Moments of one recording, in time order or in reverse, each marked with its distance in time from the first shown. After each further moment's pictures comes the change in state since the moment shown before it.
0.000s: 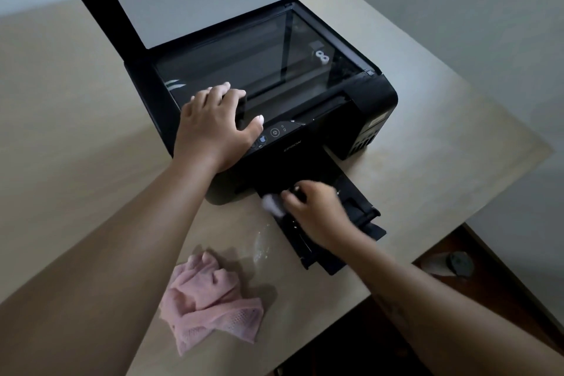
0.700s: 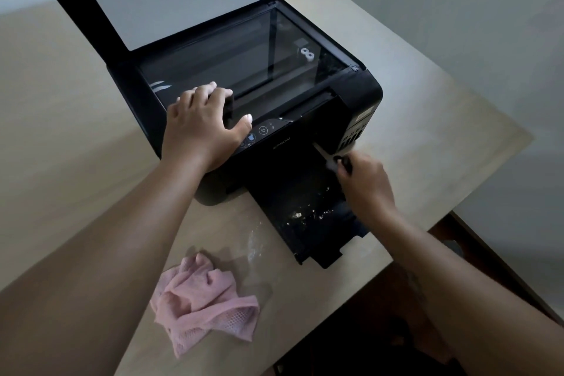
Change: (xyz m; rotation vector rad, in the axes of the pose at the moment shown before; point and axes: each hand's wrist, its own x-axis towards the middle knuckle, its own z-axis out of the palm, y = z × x) left_hand 0.001 0.000 0.002 -0.010 0.007 -0.003; right_hand 0.013 0.033 -0.070 -0.283 0.286 0.103
